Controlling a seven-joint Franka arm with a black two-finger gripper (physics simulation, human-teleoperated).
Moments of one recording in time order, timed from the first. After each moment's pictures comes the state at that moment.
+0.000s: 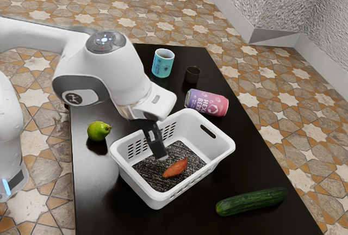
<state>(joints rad) 0.29 -0.84 -0.81 -2.41 -0.40 2.21 -0.32</state>
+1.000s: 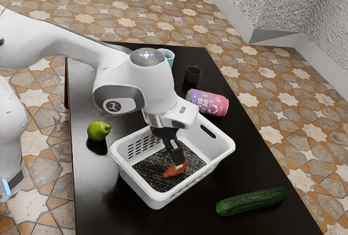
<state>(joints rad) 0.42 -0.58 -0.88 -2.40 -0.40 2.35 -0.32</state>
